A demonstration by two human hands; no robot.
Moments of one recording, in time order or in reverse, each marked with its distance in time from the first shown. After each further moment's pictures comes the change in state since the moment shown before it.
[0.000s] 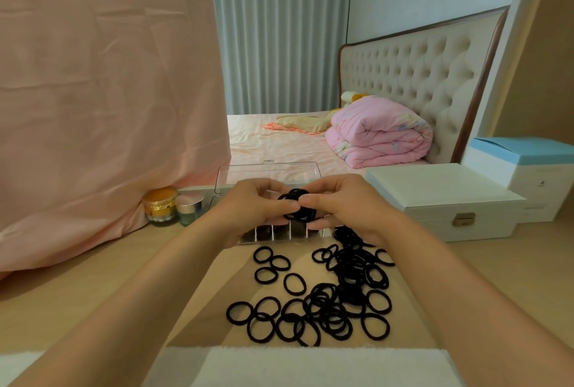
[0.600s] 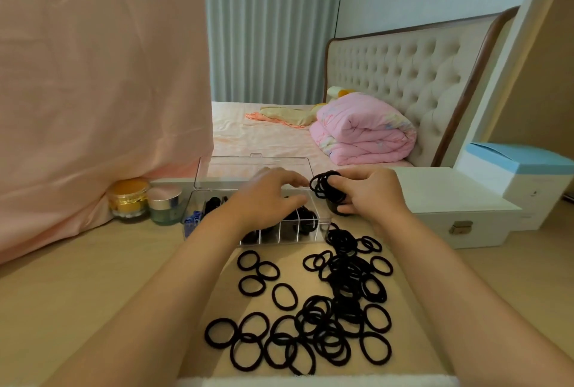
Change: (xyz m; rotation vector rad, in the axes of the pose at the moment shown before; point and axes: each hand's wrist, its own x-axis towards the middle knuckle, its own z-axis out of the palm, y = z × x) left_hand 0.068 -0.023 0.014 0.714 -0.016 0.342; right_hand 0.035 0.020 -0.032 -0.158 0.508 0.020
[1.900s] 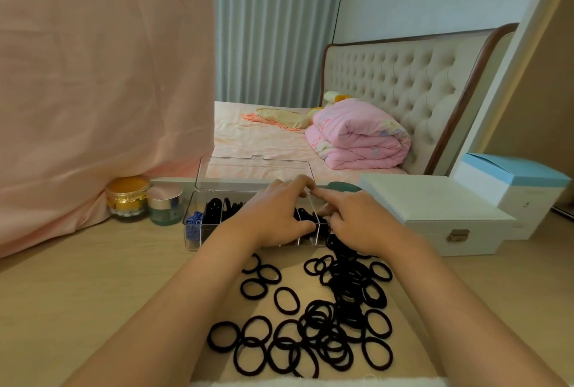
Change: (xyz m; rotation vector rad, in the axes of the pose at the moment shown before) left_hand -0.007 0.003 0.011 0.171 -0.065 0.094; right_hand -0.016 0.003 0.001 -0.912 -0.363 -0.468
